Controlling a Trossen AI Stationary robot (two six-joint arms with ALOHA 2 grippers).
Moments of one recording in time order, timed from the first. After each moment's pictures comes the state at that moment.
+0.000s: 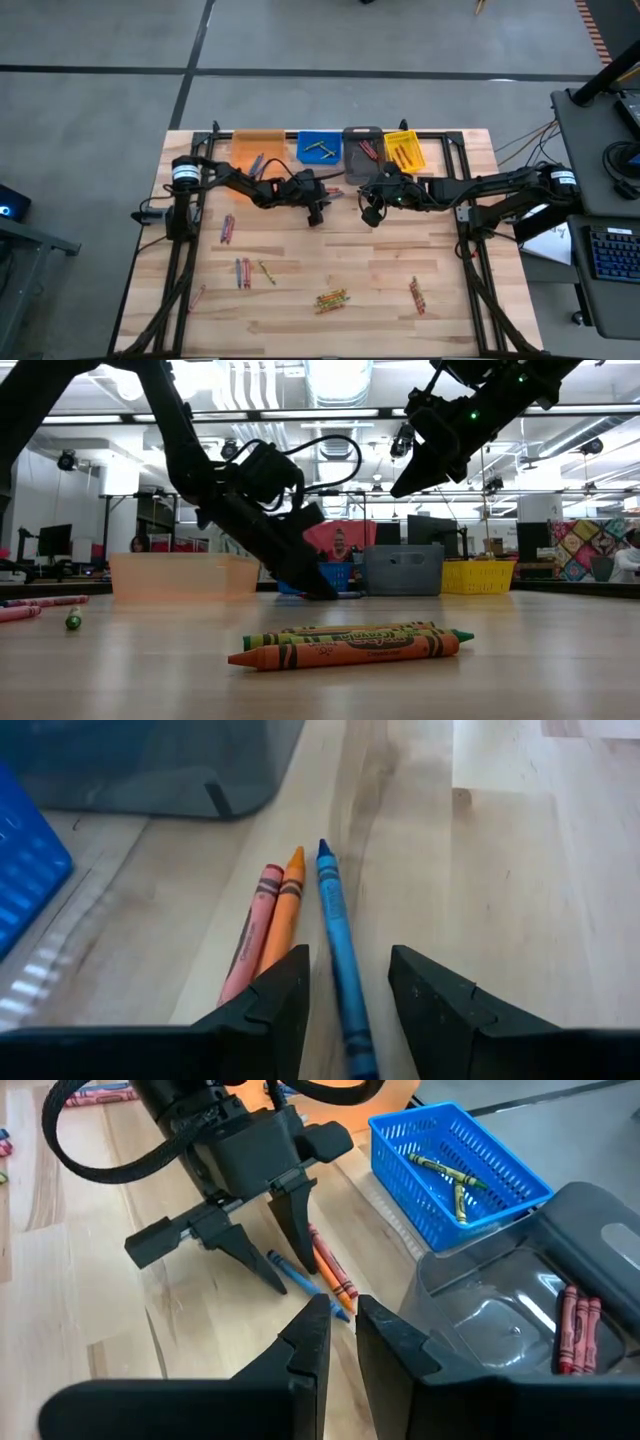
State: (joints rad) left arm 0.24 2.00 0.86 0.50 -0.05 0.09; right arm -0.06 1.29 0.75 -0.09 0.34 0.18
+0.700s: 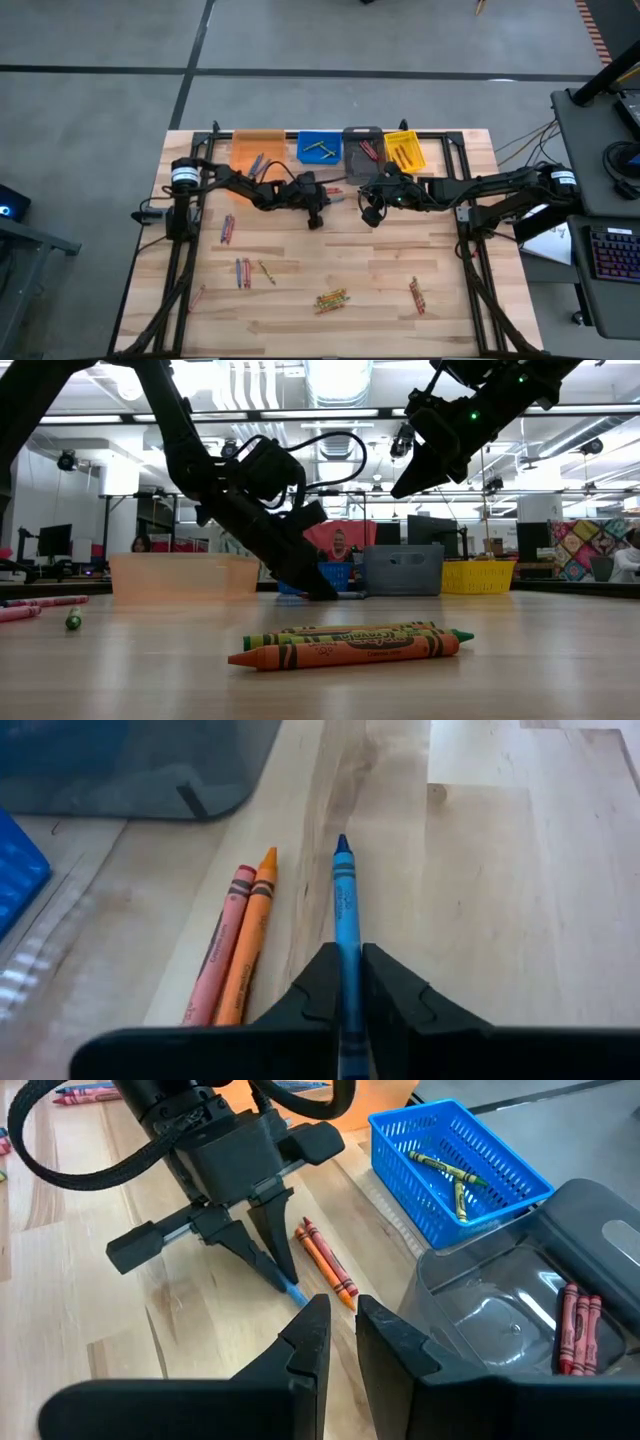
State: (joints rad) left arm 0.20 1.99 0.86 0.45 -0.06 0.09; right arm -0.06 1.29 0.75 -0.10 0.34 0.18
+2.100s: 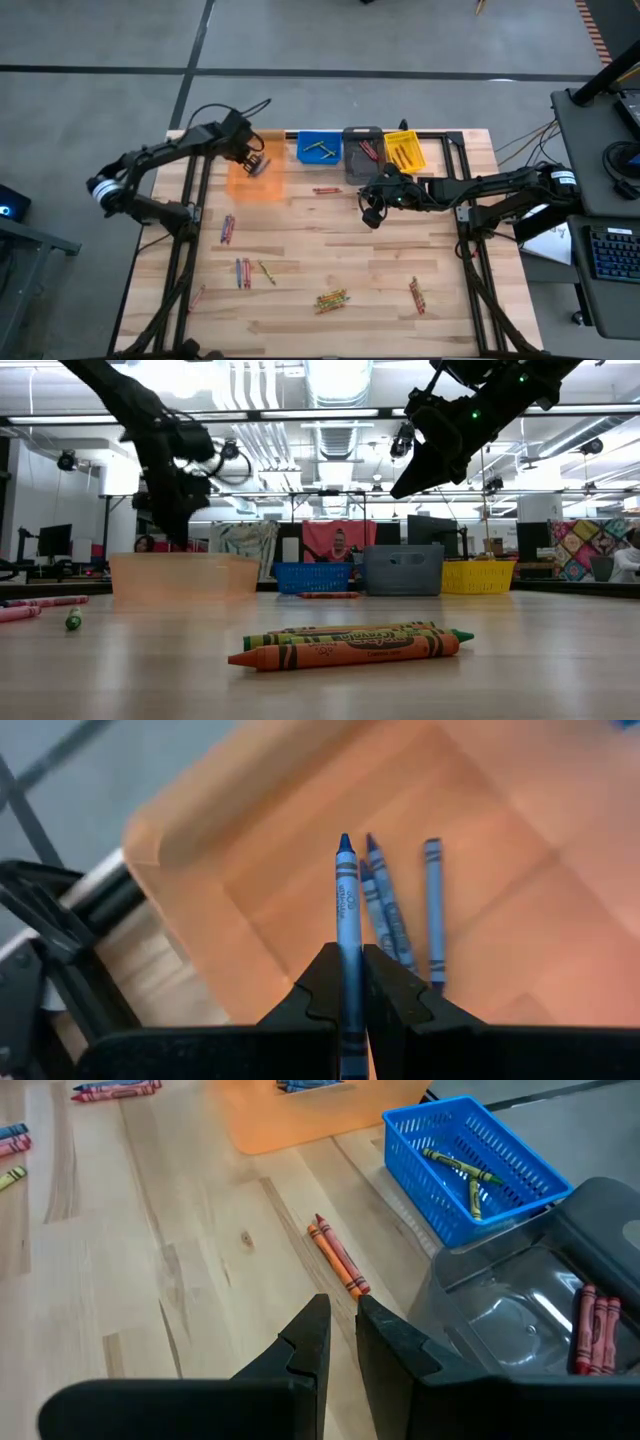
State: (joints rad) left arm 0.85 1.37 0.87 -0.62 -0.17 0.01; right arm -0.06 1.29 0.75 -0.10 0.31 0.18
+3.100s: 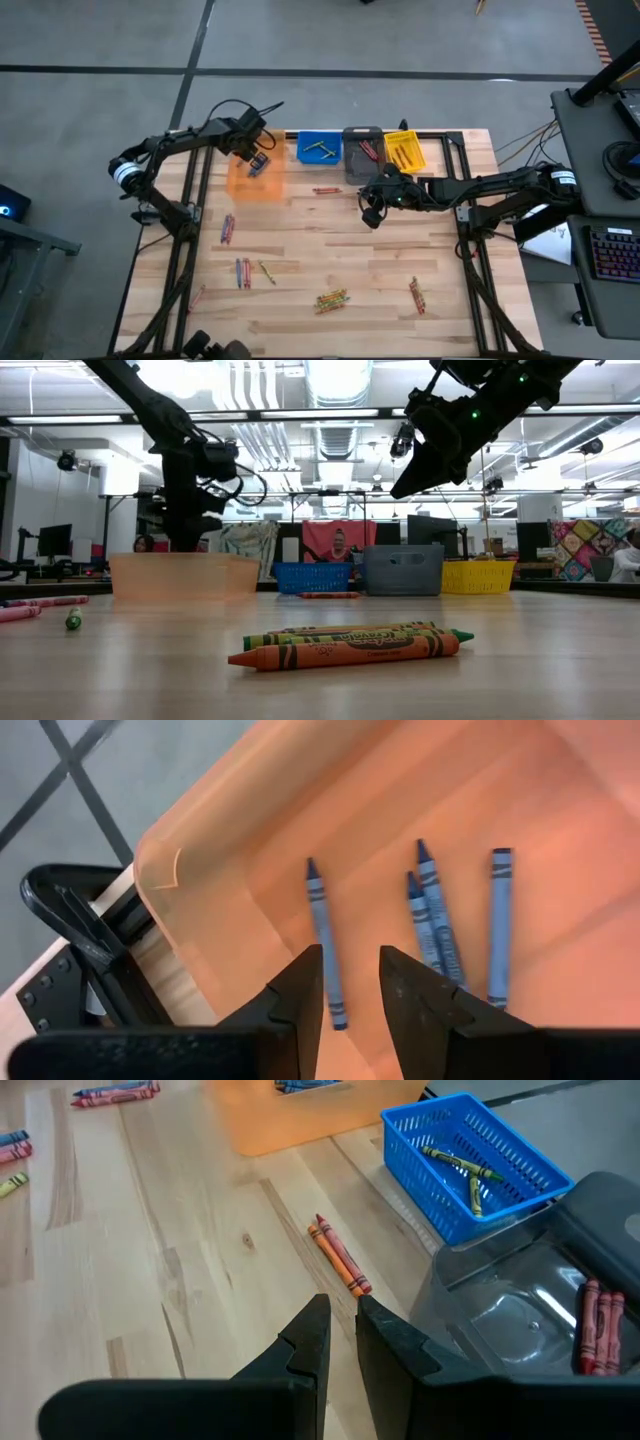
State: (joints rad) left arm 0.82 1.56 1.00 -0.68 -0.31 -0.02; right arm -0.06 1.29 0.75 -0.10 0.31 0.20
